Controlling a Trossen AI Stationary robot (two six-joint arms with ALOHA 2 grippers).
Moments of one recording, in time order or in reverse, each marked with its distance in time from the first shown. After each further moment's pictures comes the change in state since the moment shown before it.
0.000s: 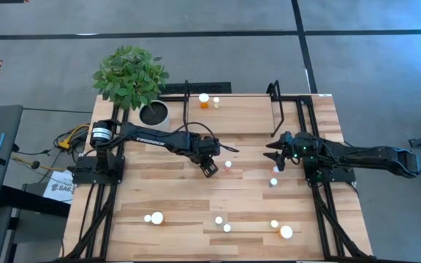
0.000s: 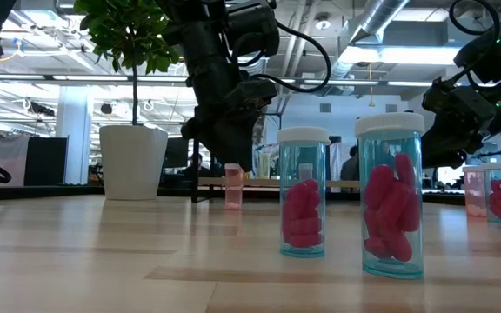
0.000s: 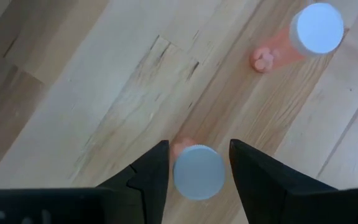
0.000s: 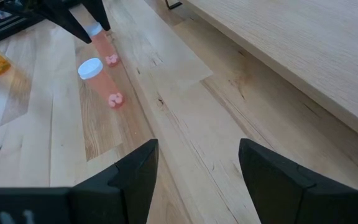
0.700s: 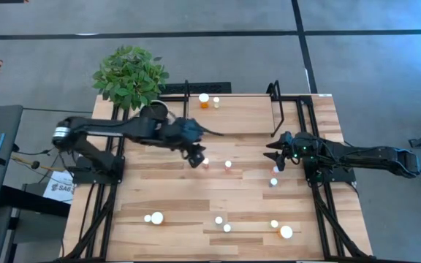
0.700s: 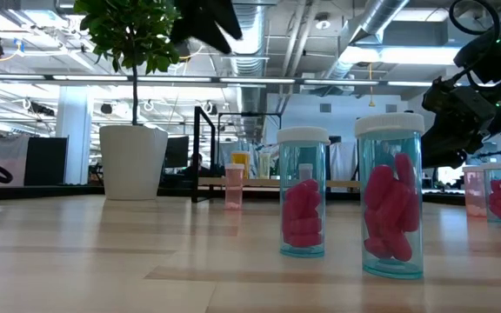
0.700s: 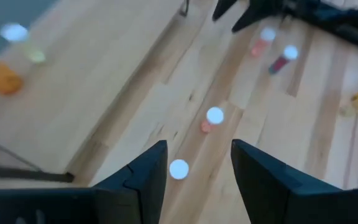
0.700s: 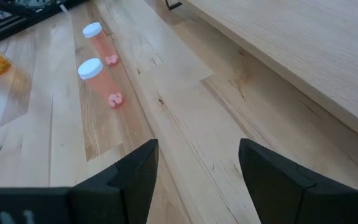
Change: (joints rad) left arm -0.066 -0.412 0.086 -0.152 -0.151 0.083; right arm 0.000 0.000 0.000 0.000 0.000 0.000
